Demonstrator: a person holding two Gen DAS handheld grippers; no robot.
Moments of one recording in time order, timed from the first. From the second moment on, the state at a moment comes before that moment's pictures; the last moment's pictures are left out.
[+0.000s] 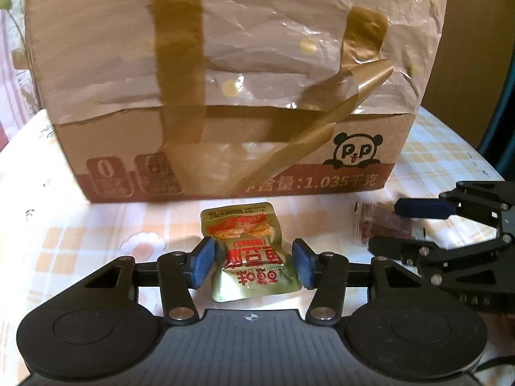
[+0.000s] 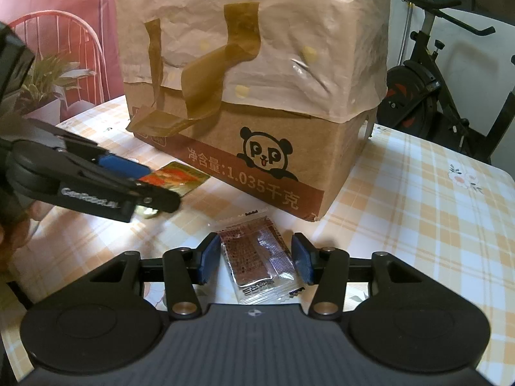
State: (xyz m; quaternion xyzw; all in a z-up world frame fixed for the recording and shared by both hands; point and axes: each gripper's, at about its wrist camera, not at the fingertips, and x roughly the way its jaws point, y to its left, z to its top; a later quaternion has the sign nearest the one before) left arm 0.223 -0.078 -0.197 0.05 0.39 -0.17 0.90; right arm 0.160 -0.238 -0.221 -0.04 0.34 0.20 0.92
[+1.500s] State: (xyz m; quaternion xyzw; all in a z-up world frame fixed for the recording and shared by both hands) left arm 0.161 -0.037 -0.158 0.02 0.31 -0.18 0.93; right arm 0.143 -0.235 -0.206 -0.04 0.34 0.19 0.92
